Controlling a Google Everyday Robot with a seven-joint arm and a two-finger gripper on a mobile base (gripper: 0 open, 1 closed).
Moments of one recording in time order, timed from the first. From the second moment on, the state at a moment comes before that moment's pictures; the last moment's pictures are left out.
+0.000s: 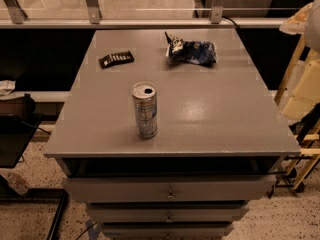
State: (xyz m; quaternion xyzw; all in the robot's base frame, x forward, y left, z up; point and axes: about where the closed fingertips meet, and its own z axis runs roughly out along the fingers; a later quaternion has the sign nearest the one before) arm 0.434 -0.204 1.015 -0.60 0.77 -0.08 0.21
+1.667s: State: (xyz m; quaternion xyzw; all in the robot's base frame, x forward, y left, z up) arm 0.451 -0.109 0.905 -0.58 0.70 0.16 0.39
